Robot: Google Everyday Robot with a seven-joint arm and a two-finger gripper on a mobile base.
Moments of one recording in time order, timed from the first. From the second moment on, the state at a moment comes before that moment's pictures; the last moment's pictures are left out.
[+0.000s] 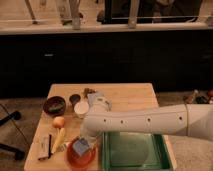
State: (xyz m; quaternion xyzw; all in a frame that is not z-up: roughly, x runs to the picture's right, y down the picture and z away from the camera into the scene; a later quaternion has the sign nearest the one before) arm -0.101 0.251 0.696 -0.25 -0.27 -0.36 0.86
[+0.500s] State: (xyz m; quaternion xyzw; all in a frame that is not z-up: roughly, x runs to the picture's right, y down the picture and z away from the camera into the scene) arm -0.123 0.269 0.691 -0.28 -0.31 -0.35 0.84
